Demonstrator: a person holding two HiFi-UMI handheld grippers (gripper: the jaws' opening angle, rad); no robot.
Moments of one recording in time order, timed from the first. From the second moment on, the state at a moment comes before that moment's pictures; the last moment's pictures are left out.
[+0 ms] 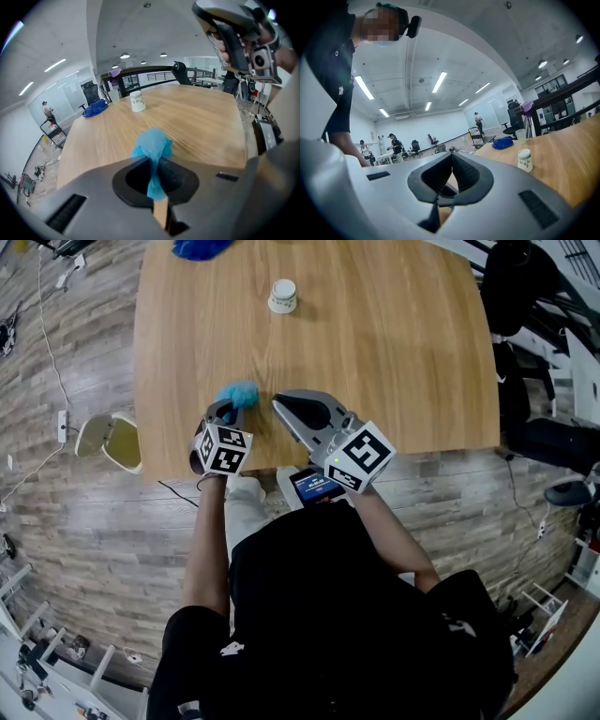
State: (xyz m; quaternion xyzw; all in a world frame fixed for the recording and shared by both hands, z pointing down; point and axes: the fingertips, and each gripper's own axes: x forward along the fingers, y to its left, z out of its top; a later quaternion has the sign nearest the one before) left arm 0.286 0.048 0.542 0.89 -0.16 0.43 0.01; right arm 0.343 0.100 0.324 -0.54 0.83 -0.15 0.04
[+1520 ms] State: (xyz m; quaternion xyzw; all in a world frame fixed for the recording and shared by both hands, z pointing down) left arm -0.184 -0.163 0.646 0.83 -0.38 0.34 0.21; right arm -0.099 -0.134 0.395 -0.32 0.93 -0.20 -0.03
